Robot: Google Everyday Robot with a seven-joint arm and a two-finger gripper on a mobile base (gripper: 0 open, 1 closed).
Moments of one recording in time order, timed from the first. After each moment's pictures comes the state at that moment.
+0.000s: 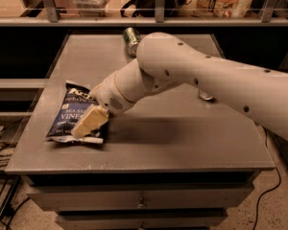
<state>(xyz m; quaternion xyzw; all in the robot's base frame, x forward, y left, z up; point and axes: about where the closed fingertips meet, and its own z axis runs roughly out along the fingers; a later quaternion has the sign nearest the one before) 0.507 0.157 0.832 -0.61 0.67 0.29 0.31</state>
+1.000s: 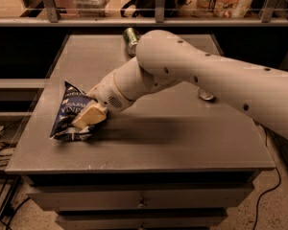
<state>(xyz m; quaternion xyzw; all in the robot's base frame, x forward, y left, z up) 0.507 0.157 0.838 -0.61 0.67 0.30 0.31</state>
